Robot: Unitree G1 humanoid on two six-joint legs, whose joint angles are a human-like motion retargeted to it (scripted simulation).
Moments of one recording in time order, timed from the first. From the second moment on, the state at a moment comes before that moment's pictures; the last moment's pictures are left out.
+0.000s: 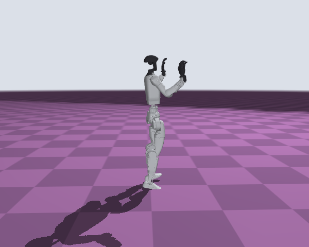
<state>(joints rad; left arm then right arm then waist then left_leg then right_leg) -0.32 0.90 0.50 -0.14 0.46 -0.28 0.76 -0.52 -0.63 -0.19 -0.07 -0.72 -0.32 -0.94 -0.10 -0.03 -0.07 0.02 -0.06 0.21 0.02 -0.27 0.01 0.11 -0.10 -0.39 0.02 0.07 0.04</state>
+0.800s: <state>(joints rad) 0.29 0.09 0.36 1.52 0.34 0.11 -0.40 0.03 -0.15 -0.60 1.70 0.00 0.11 0.08 -0.14 -0.03 0.05 0.04 -0.05 0.23 0.01 -0.27 0.01 0.11 -0.09 -0.35 0.02 0.07 0.04</state>
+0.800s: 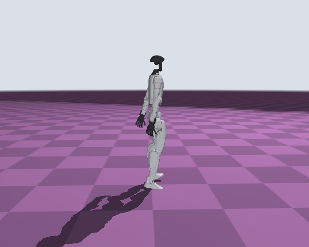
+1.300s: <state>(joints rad) 0.23 0.25 0.20 1.43 0.51 0.06 -0.32 -0.96 -1.31 -0.24 0.43 -0.18 0.06 -0.88 -0.02 -0.16 -0.05 -0.03 -0.12 0.17 0.02 -0.26 0.02 0.11 -0.15 -0.44 0.01 0.06 0.05</state>
